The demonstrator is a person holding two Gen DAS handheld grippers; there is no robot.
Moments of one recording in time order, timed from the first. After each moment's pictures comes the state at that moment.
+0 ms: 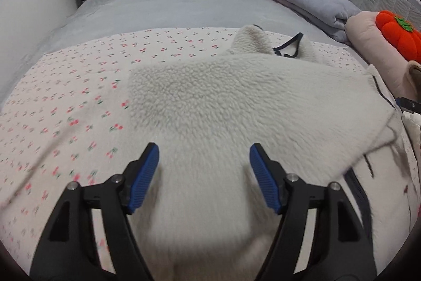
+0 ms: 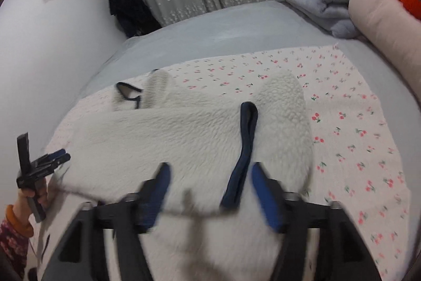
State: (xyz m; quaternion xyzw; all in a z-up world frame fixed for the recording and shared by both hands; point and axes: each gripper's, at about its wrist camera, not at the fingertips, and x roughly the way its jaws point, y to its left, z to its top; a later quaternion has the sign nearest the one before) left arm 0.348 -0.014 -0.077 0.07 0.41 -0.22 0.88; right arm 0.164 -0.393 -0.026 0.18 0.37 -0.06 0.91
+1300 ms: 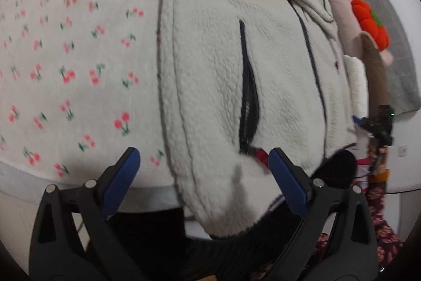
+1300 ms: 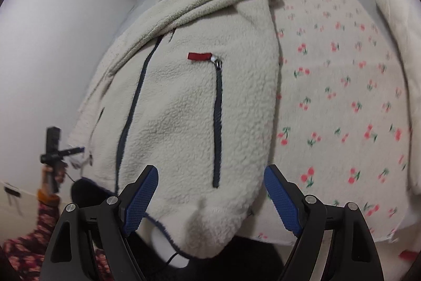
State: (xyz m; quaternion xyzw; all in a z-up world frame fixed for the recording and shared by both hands) left arm 0.102 0.189 -0.126 -0.08 0.65 -0.29 0.70; right arm -0.110 -0.334 -0.075 0.33 0.50 0.04 0.80
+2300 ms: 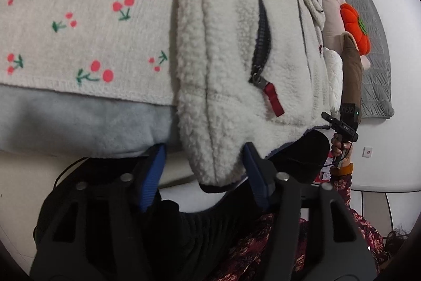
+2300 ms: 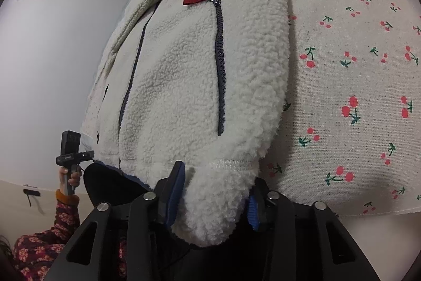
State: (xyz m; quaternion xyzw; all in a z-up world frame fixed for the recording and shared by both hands) left arm 0.070 0.200 -0.172 -0.16 0.70 -0.33 0.61; right arm -0.103 -0.295 -0.111 0.36 0.54 0.08 0.76
